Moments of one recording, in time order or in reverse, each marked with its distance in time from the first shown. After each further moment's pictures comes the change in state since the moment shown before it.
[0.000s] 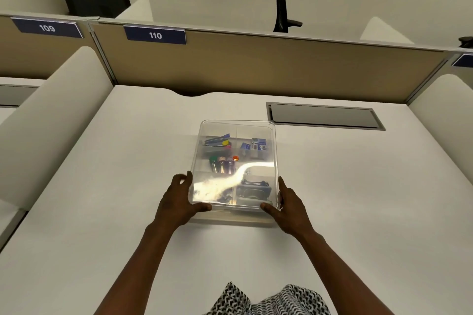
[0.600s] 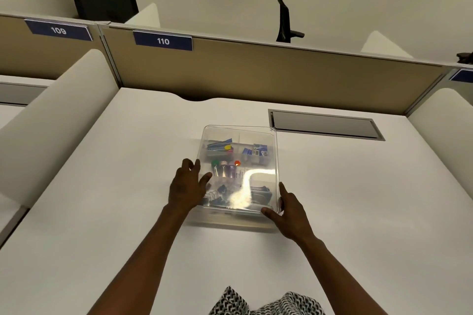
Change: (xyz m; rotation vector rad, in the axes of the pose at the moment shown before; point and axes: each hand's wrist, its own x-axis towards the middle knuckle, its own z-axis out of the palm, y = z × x) left_hand 0.038 0.021 0.004 0.104 0.237 0.081; right_hand -0.002 -0.007 -0.005 -0.062 0.010 -0.010
